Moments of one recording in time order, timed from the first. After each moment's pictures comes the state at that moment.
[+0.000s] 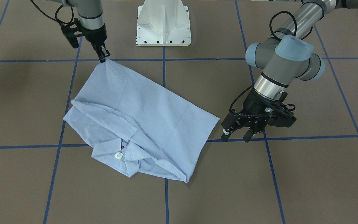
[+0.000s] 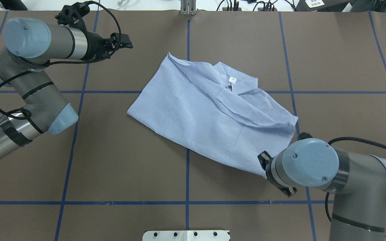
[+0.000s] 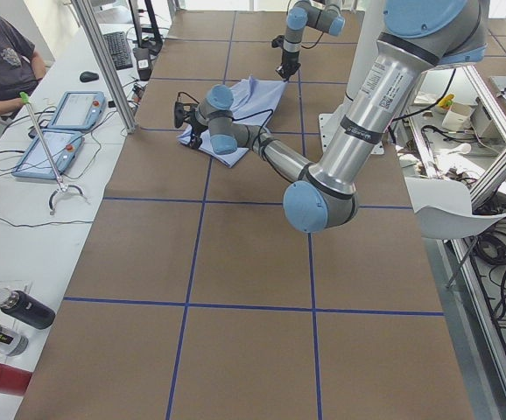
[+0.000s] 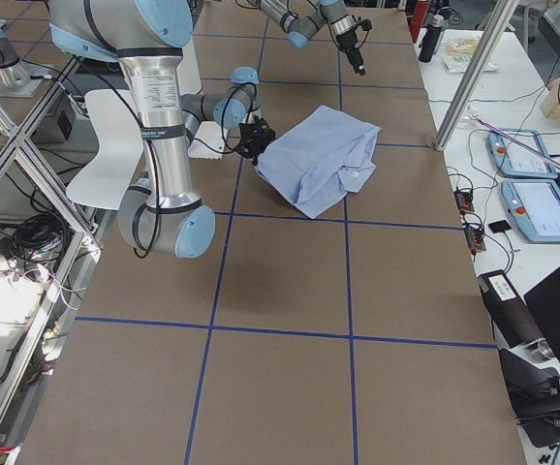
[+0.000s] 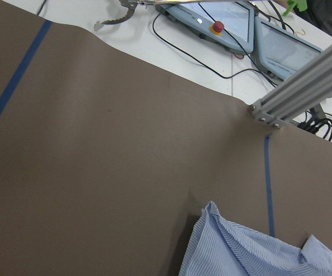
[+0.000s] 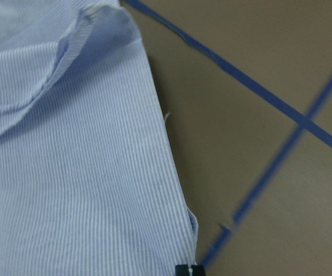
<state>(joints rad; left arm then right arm) -0.83 -2.10 -1.54 -2.36 -1.85 -1.41 0.26 -1.34 2.26 -1.83 1.80 2.31</state>
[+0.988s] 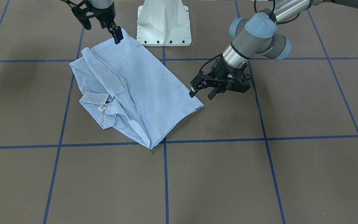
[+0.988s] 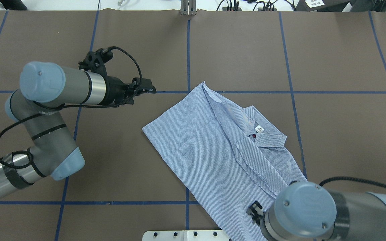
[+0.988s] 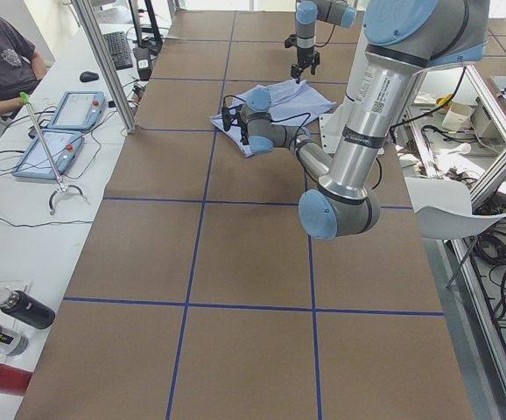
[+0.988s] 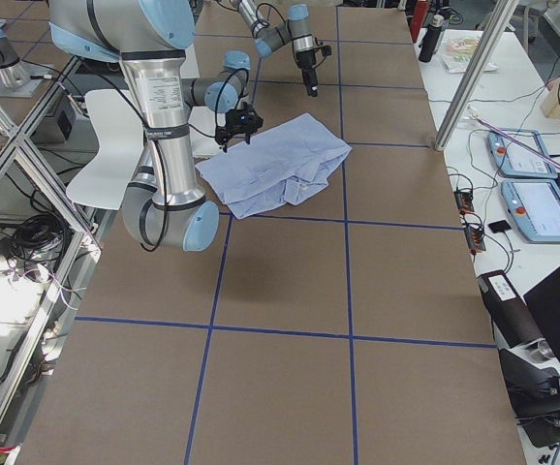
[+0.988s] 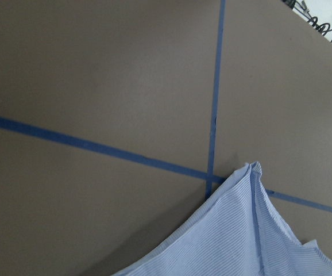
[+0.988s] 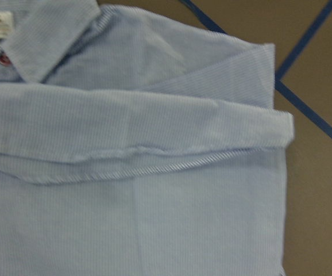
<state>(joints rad) -0.58 -1.98 -1.69 -2.35 -1.86 -1.61 0.34 -1.27 2.27 -1.90 1.82 2.19</state>
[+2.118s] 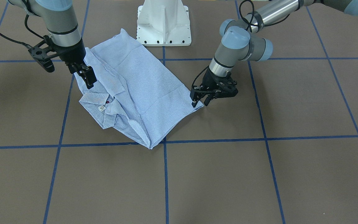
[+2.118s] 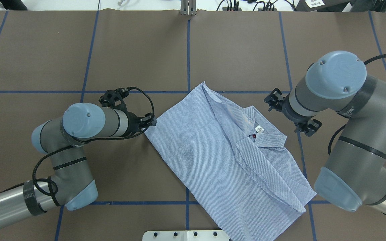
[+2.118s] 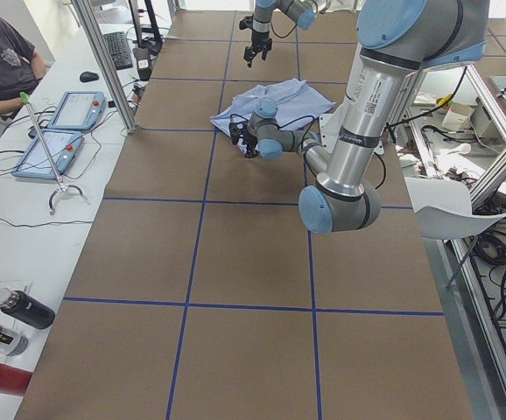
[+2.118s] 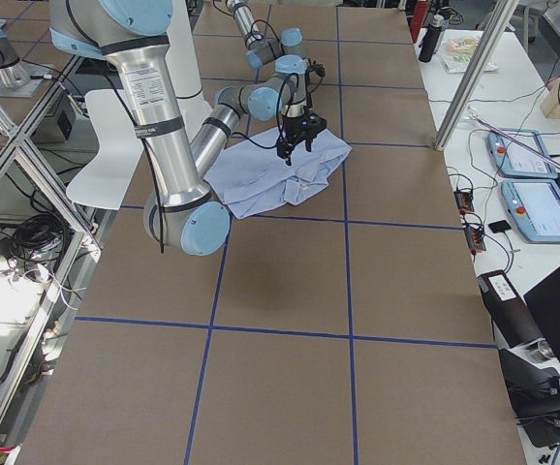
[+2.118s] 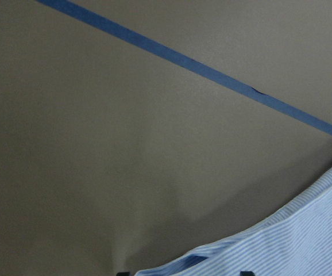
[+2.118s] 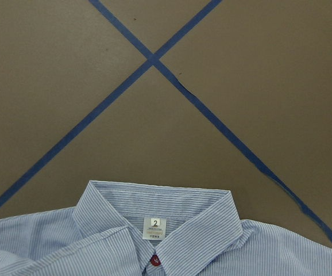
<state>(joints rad) -0.50 -2.02 -1.61 -2.20 -1.72 -1.61 0.66 -1.22 2.10 -1.82 1.85 1.84</state>
